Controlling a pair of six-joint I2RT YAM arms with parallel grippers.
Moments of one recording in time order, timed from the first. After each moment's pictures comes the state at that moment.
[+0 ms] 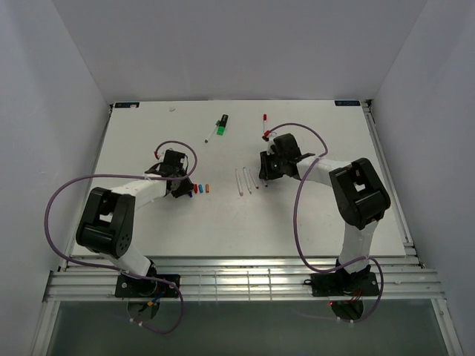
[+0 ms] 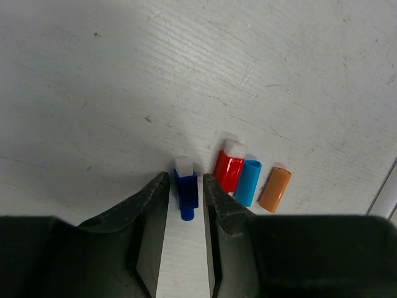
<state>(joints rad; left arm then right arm) -0.28 1.60 0.83 -0.23 -0.13 -0.71 0.48 1.90 1.12 -0.04 -0.22 0.17</state>
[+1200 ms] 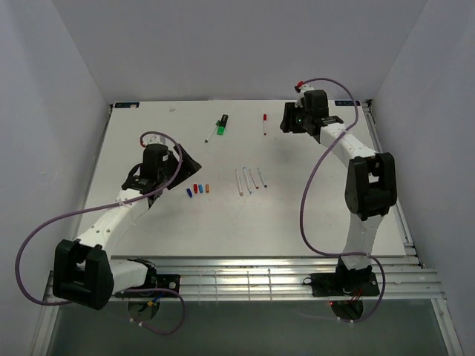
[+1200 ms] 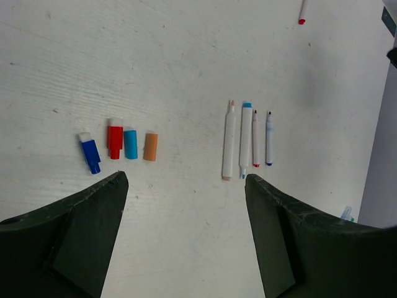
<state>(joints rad) -0.27 1.22 0.82 -0.24 0.03 -0.76 0.25 1.92 1.52 -0.21 -0.16 0.16</state>
